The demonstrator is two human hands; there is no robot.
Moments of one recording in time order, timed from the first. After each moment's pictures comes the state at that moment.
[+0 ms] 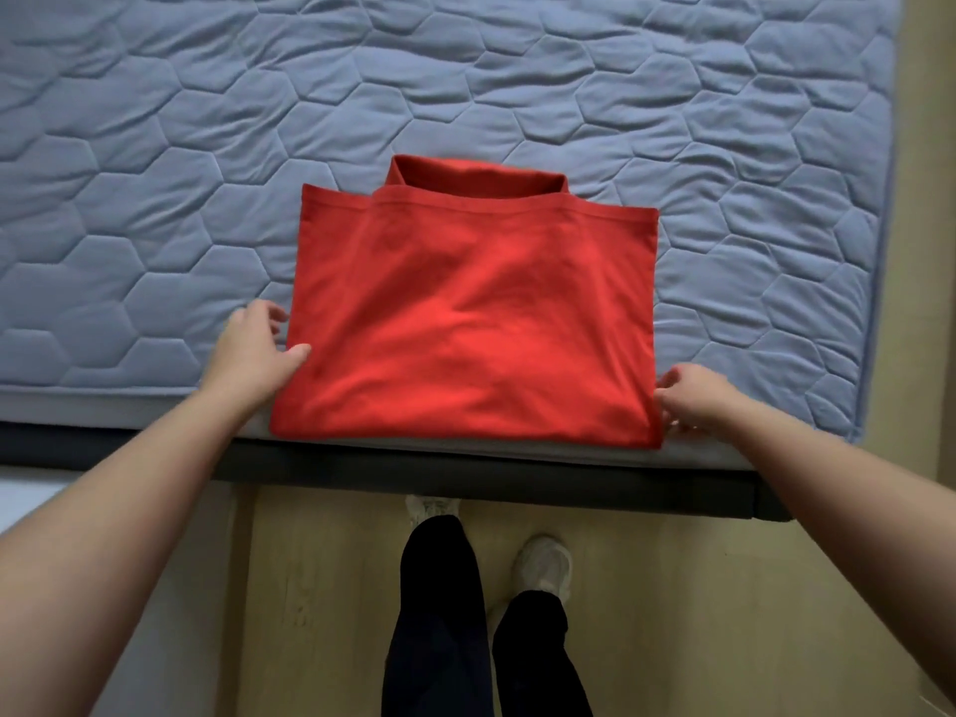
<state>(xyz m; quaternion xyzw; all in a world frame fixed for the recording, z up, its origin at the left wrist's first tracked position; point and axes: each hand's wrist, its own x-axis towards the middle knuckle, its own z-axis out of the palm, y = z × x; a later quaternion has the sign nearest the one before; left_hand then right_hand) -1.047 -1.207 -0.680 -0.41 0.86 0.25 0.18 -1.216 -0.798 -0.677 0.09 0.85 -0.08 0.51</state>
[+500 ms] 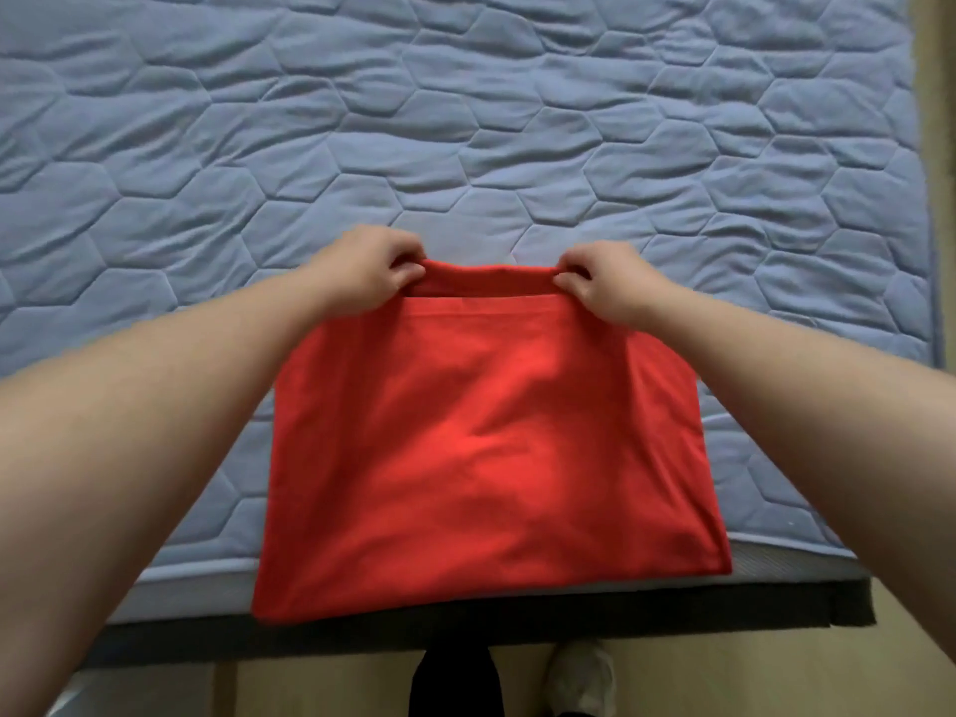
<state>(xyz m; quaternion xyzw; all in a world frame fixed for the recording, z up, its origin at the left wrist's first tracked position) -1.284 -1.234 -0.724 -0.02 0.94 0.26 0.21 -1.372 -0.973 -0.729 -0.25 0.91 -0.12 0.29</state>
